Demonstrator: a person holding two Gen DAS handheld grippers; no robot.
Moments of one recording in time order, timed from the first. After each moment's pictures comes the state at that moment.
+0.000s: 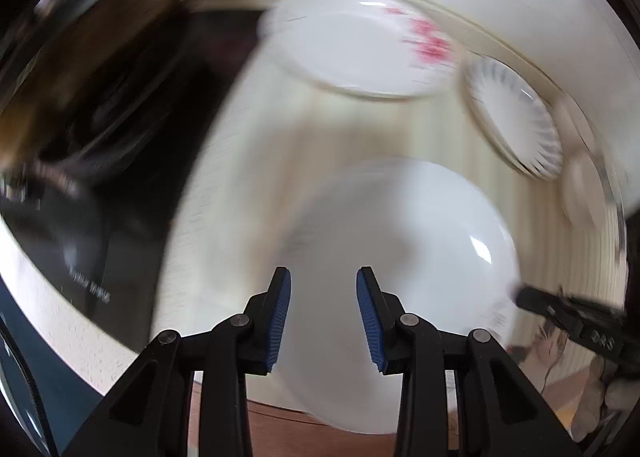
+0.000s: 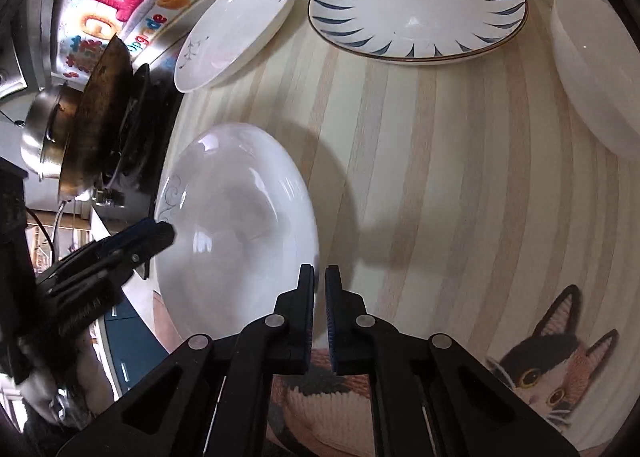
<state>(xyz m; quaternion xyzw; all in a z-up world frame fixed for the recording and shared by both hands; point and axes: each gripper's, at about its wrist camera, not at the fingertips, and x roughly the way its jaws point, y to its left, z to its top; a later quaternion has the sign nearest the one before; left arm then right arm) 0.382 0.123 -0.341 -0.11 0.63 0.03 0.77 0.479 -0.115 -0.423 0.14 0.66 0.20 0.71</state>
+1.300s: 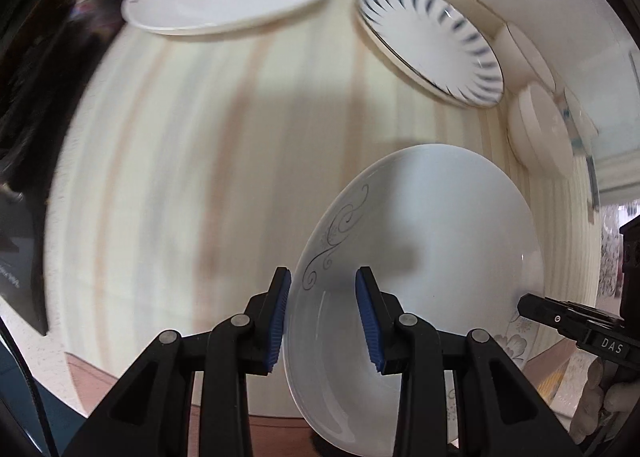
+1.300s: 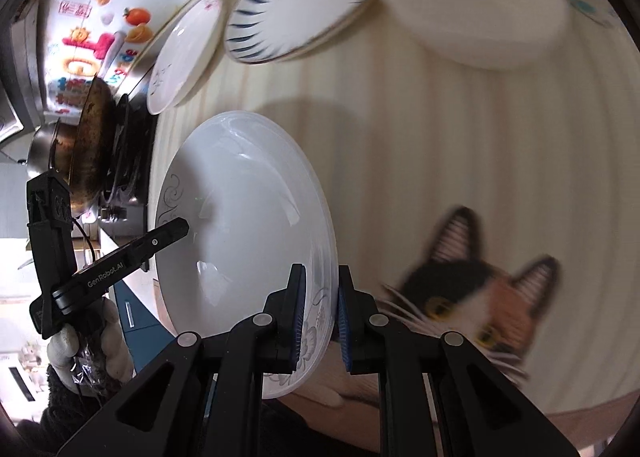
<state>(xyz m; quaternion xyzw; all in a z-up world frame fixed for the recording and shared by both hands) 0.391 -0.008 -0.369 -0.10 0.66 -0.07 0.74 0.446 -0.226 -0.413 0.20 0.68 0.15 0.69</state>
